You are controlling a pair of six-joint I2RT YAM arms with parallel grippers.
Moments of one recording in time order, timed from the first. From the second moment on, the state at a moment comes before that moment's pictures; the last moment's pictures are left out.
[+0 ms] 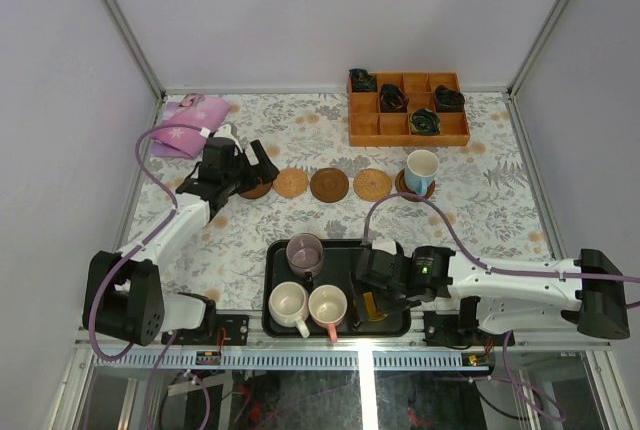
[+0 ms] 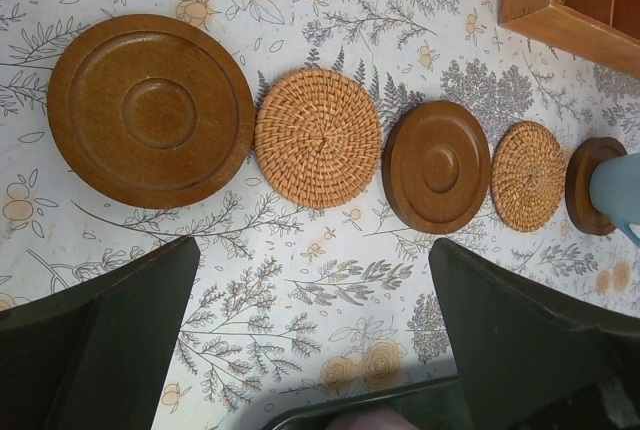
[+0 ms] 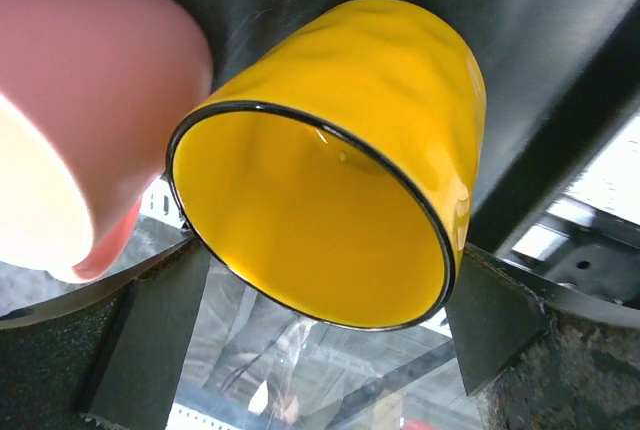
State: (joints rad) left arm -0.22 1.30 0.81 -0.17 0.09 -0.57; right arm 1.32 1.14 0.75 -0.84 0.02 1.02
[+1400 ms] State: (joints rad) left arm -0.22 1.29 0.81 -0.15 0.09 -0.60; right arm 1.32 1.13 0.79 -1.20 0.35 1.24
